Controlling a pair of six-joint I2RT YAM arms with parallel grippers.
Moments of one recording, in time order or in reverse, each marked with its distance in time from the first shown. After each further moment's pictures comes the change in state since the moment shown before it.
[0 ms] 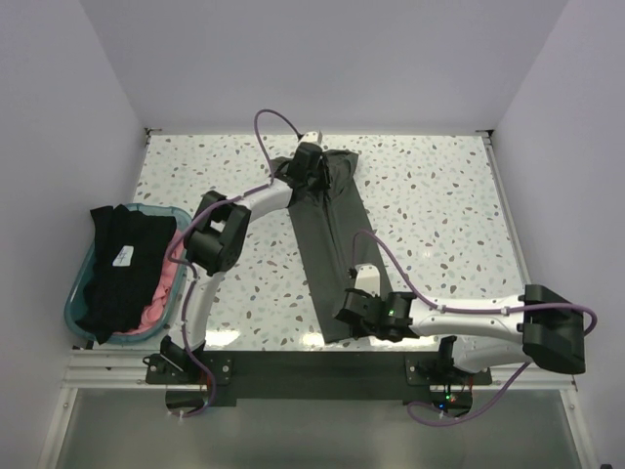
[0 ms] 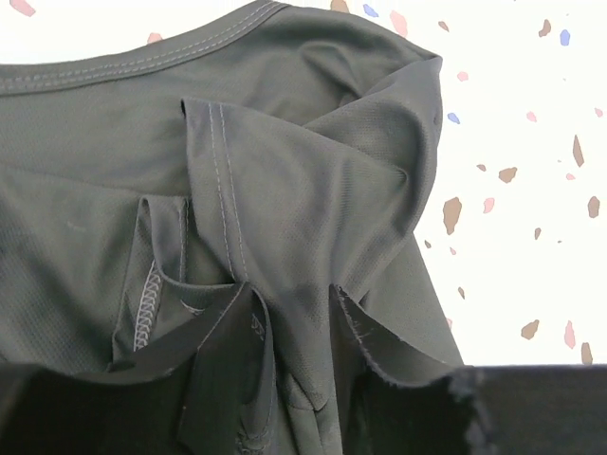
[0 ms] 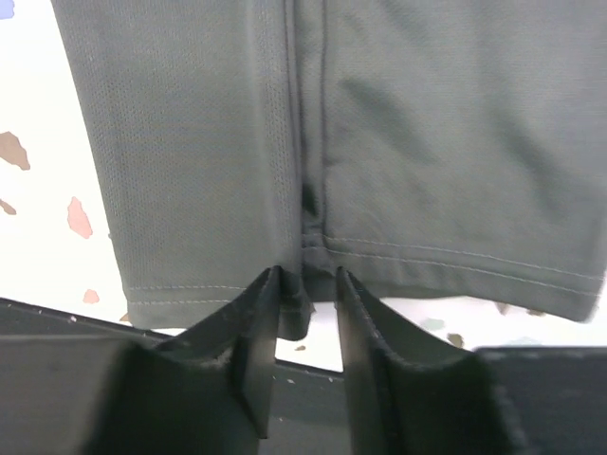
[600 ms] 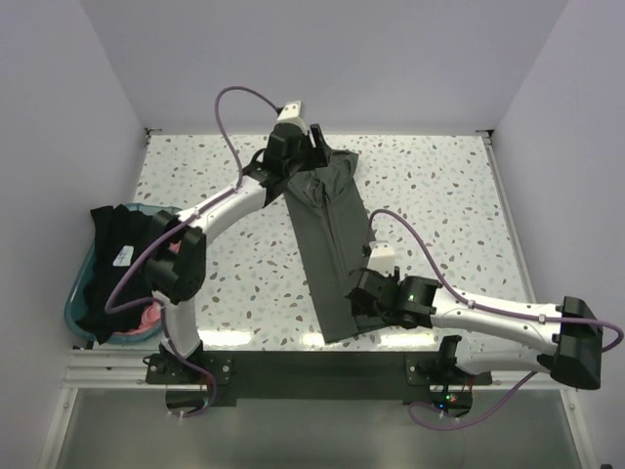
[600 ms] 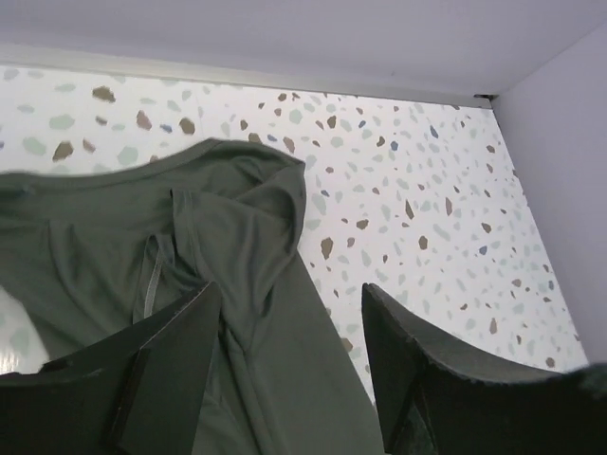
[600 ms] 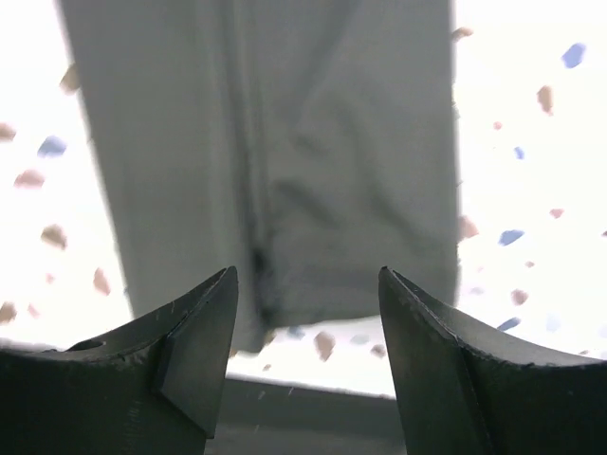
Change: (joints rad) left arm -0.001 -0.357 -0.145 0.032 0.000 -0.001; right arm -0.072 -0.142 0.136 -0.206 0.147 -0.083
